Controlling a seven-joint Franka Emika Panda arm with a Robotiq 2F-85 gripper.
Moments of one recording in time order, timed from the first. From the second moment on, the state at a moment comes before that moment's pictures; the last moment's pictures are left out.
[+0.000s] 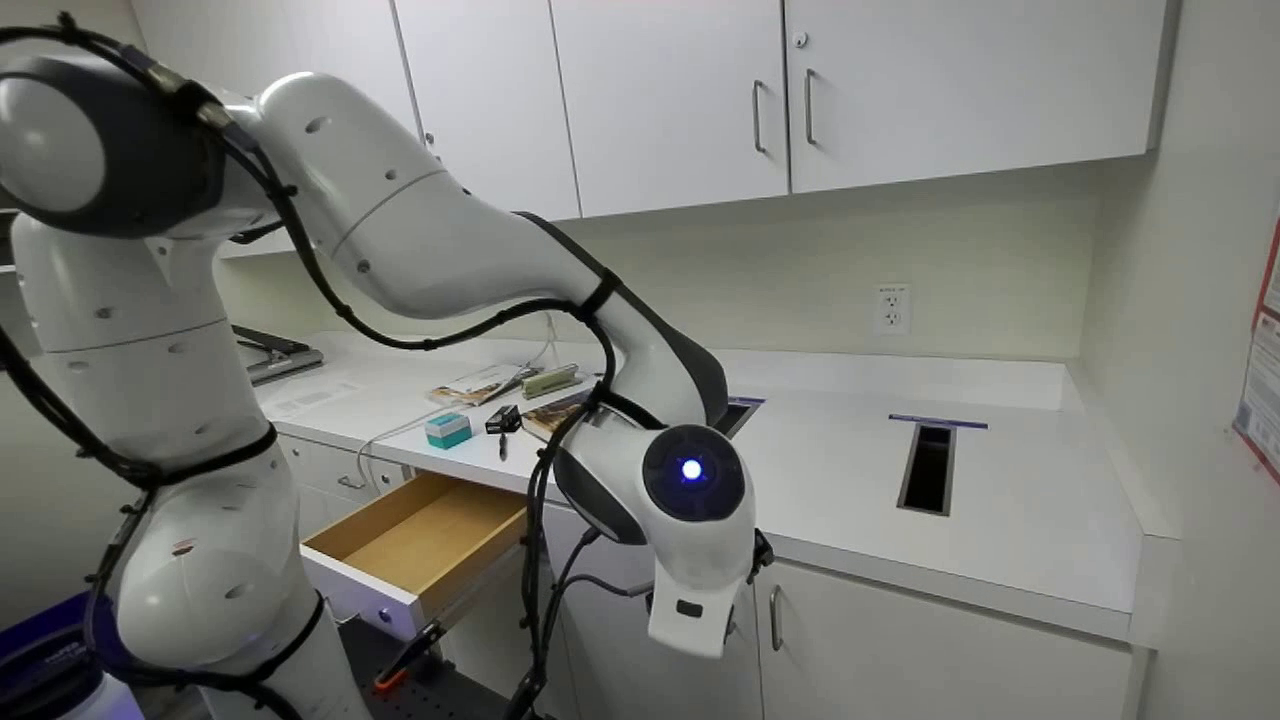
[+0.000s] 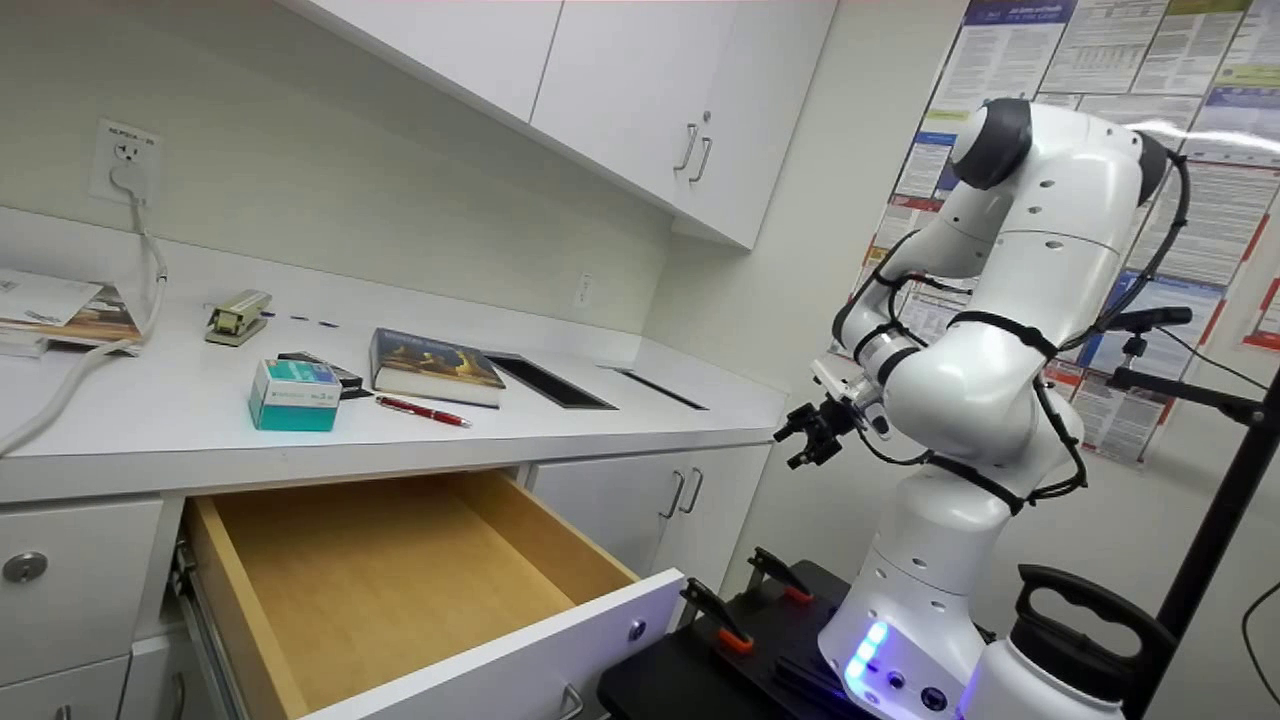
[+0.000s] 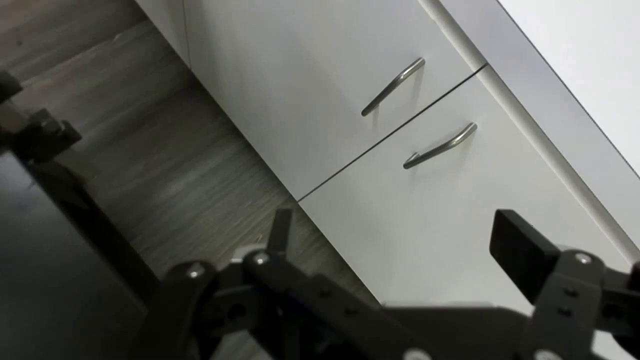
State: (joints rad) arm -0.51 0.00 -0.53 -2.56 0.97 2.40 0.38
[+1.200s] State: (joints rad) arm -0.52 0.20 -0.53 -2.48 1.24 2.30 0.62
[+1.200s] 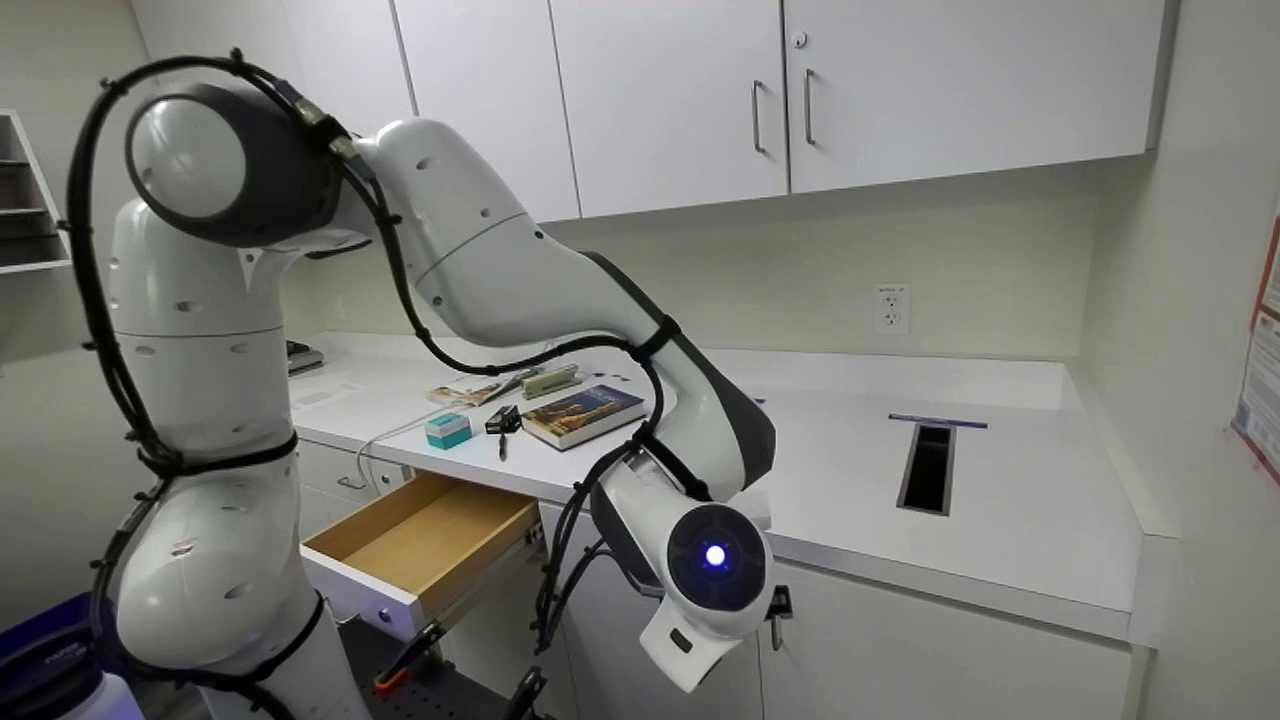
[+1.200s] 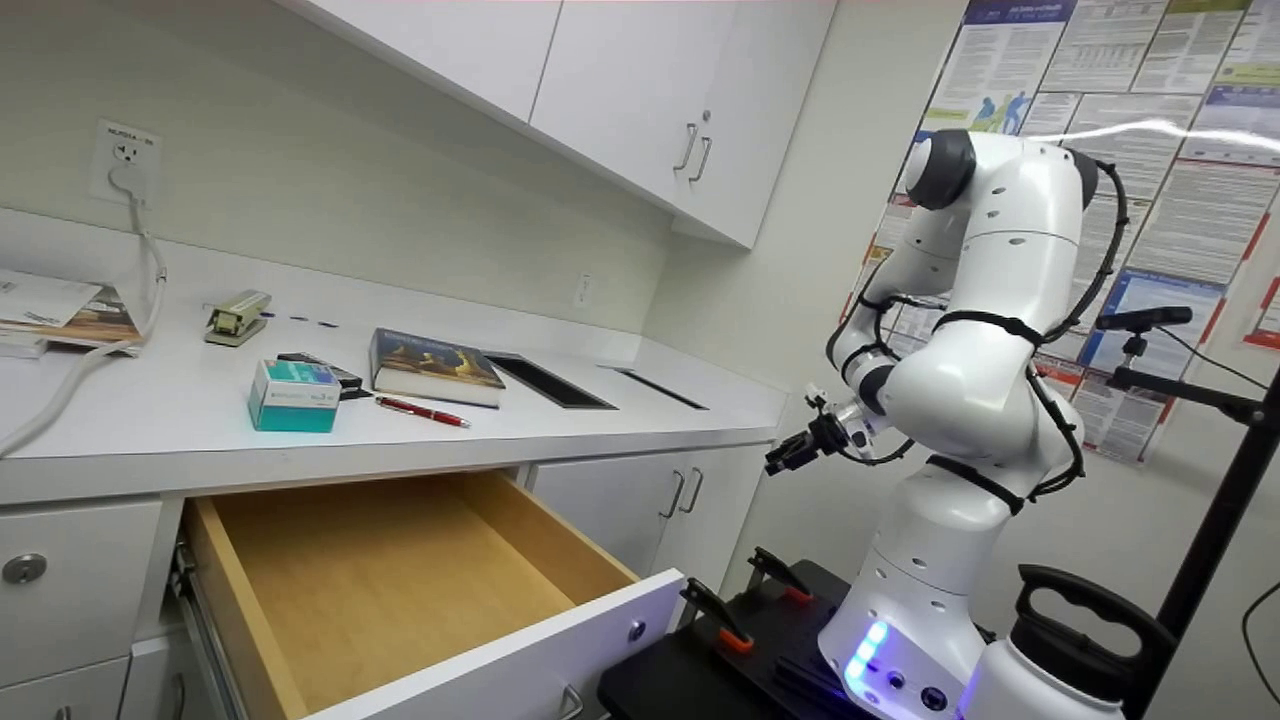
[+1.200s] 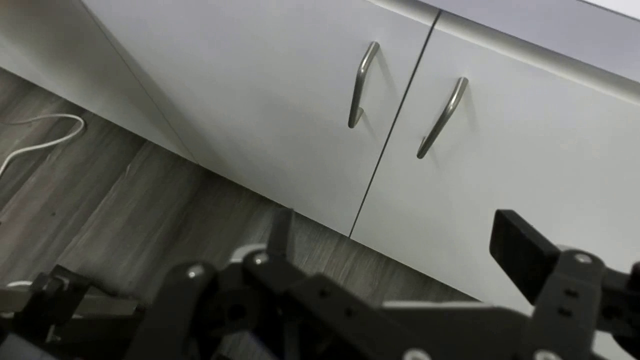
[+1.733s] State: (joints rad) arm -0.51 0.37 -0.47 -2.44 1.59 2.30 0.63
